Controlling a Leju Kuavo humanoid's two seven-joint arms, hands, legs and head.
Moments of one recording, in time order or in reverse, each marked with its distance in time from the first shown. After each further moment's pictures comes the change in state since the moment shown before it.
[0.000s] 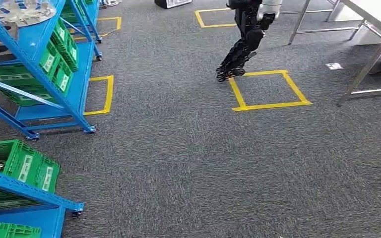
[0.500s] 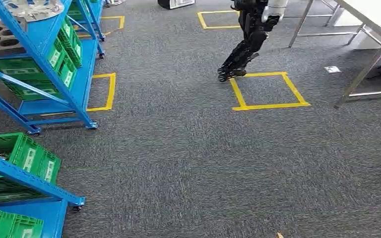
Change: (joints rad) left arm 0.000 -0.001 0.000 0.000 -0.003 0.000 0.002; right arm 0.000 0.000 0.000 0.000 0.004 0.000 0.000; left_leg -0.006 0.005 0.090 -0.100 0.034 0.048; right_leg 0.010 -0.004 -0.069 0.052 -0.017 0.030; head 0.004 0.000
